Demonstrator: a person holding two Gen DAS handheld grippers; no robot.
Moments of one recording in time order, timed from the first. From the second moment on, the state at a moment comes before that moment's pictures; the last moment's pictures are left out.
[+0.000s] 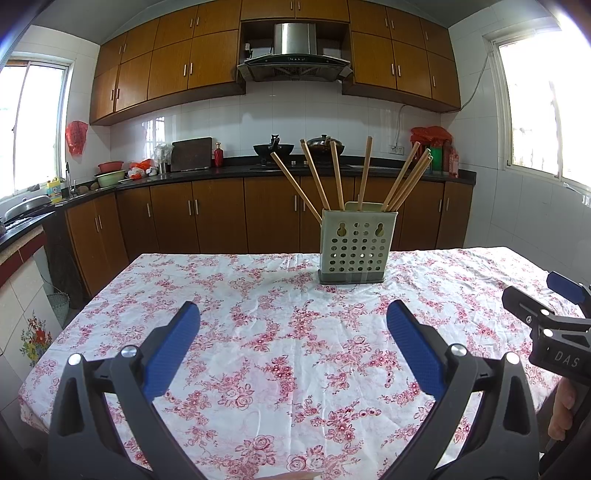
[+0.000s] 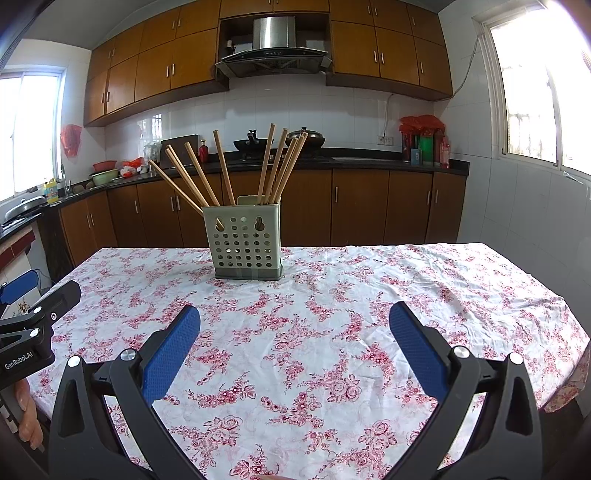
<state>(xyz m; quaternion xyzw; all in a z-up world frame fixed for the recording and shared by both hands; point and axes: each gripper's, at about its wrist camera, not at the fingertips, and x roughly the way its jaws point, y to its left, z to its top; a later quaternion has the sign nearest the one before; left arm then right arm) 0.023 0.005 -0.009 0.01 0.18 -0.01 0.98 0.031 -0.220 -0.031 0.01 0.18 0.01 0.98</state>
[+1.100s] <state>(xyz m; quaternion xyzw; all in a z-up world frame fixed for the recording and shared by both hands) 0.023 0.007 -0.015 0.01 0.18 -0.01 0.98 0.032 -0.219 -0.031 0.01 0.18 0.01 0.98</state>
